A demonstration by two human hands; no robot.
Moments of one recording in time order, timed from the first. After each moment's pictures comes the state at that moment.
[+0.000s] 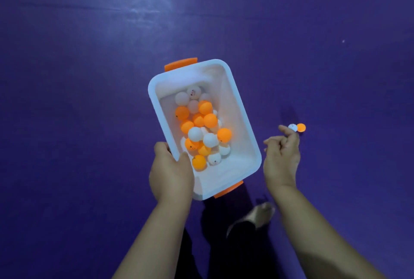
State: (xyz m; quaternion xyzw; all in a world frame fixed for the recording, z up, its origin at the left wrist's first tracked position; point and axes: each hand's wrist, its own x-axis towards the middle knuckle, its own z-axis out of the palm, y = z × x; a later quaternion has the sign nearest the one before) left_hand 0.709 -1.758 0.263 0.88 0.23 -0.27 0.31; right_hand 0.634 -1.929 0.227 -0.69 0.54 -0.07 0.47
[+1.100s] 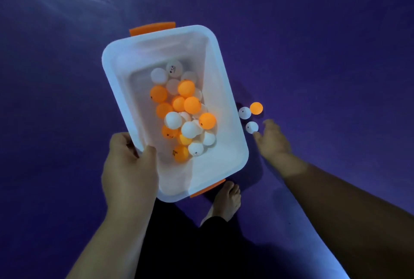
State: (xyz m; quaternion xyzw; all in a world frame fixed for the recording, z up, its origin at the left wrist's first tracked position) left_hand 0.705 -2.013 0.109 0.90 0.10 -0.31 0.27; right_hand 0.533 -2.208 -0.032 -0.71 0.55 0.32 0.29
